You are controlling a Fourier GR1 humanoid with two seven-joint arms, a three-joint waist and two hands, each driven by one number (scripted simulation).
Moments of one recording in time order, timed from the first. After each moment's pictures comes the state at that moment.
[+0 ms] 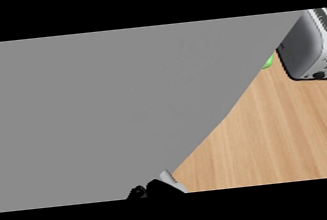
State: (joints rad) left arm 0.46 0.73 -0.19 -2.06 0.84 0.18 -0.58; right arm -0.55 -0.01 0.78 -2.10 -0.12 -0.27 0.69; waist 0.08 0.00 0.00
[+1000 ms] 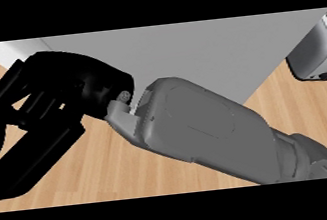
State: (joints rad) left arm 0.47 0.81 0.03 -1.99 0.98 -0.01 -0.54; right arm -1.24 0.00 0.54 -1.29 -0.78 -0.07 0.59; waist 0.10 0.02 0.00
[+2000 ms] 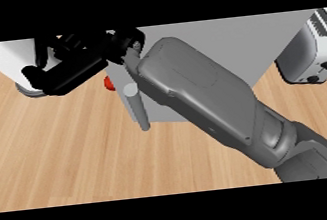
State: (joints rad) left arm 0.49 0.82 0.13 -2.01 1.06 -0.07 -0.47; right arm -1.34 0.00 0.46 -0.85 -0.74 0.08 0.19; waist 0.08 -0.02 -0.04
